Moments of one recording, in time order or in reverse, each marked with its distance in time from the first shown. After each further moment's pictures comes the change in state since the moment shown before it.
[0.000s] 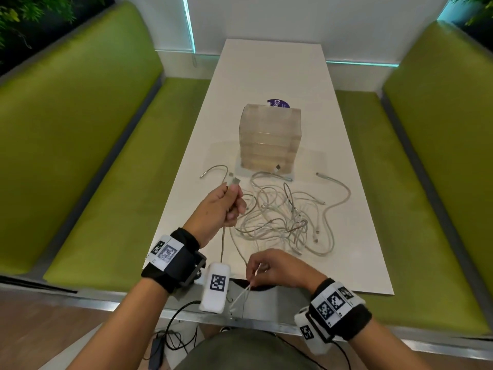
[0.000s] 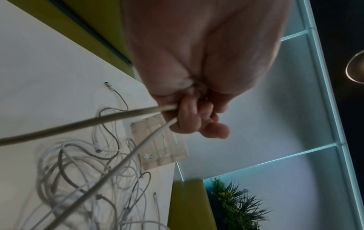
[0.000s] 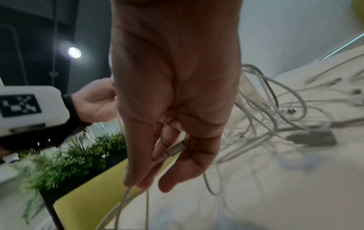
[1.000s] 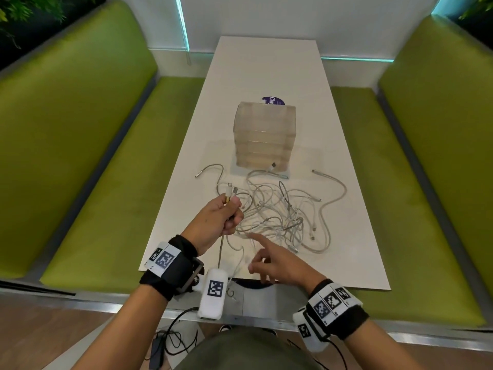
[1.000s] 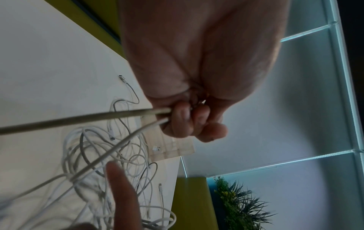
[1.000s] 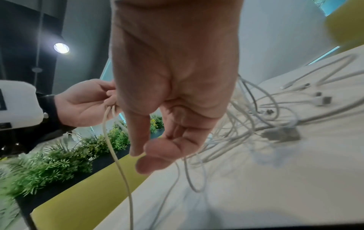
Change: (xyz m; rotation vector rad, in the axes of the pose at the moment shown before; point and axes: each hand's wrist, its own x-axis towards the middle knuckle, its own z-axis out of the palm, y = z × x) left_hand 0.000 -0.020 0.002 0.050 -0.030 -0.070; right_hand -0.001 0.015 0.005 0.228 0.142 0.097
